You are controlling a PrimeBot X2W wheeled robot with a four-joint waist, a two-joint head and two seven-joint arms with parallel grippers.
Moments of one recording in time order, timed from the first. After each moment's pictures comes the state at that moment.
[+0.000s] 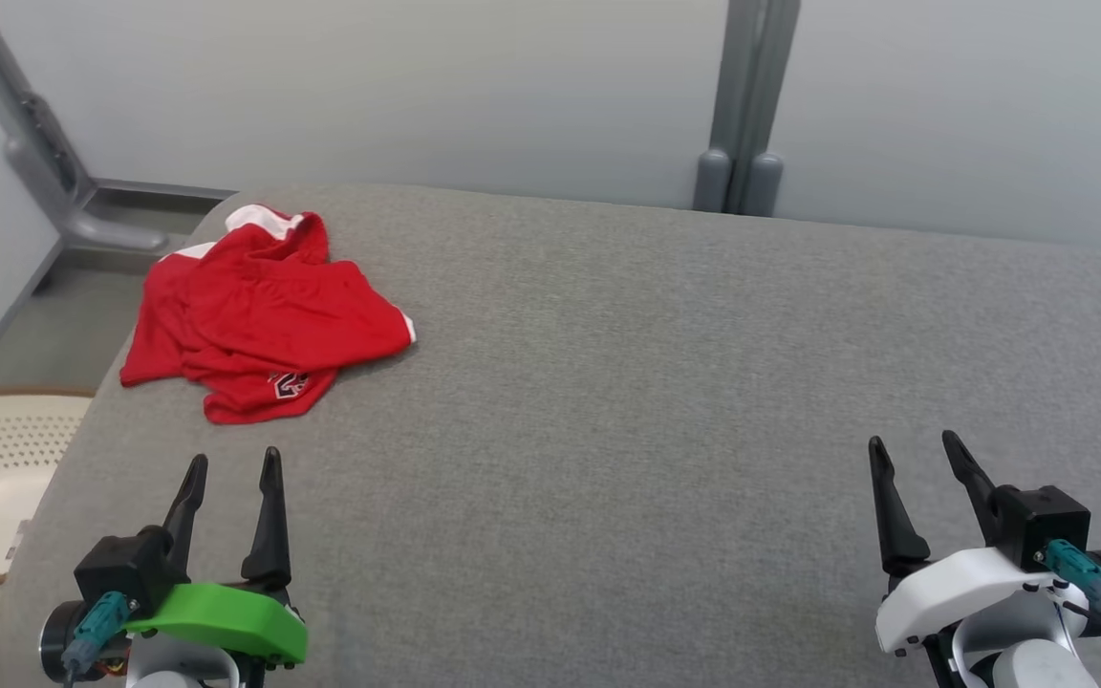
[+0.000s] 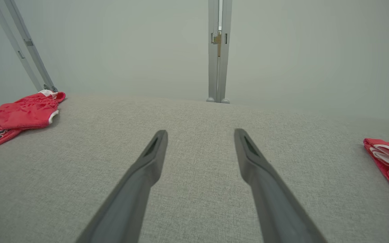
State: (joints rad) left arm -0.11 0.12 -0.04 0.36 -0.31 -0.13 -0.26; right arm 0.00 -0.06 -0.04 0.17 0.09 0.13 -0.13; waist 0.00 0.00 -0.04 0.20
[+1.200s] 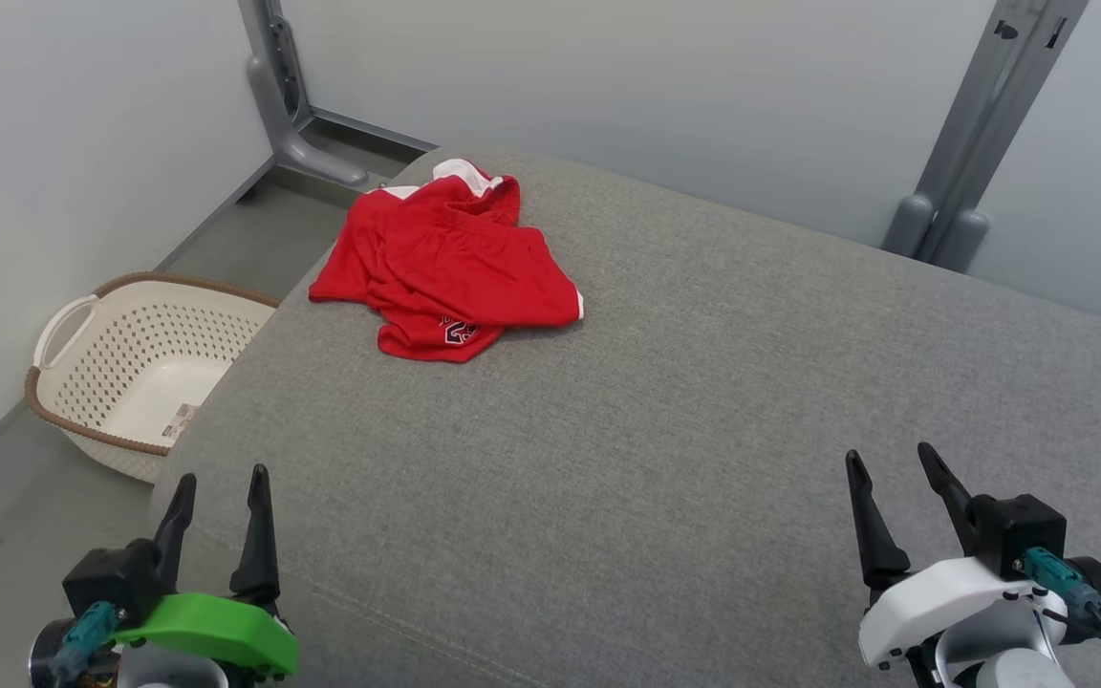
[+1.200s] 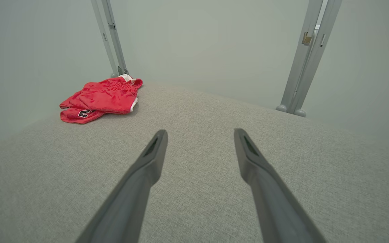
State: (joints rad) left arm -0.08 0.14 -0.04 0.37 -0.34 -0.12 -0.25; right arm 0.01 -0.05 0.00 0.17 0.10 0.13 -0.12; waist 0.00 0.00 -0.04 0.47
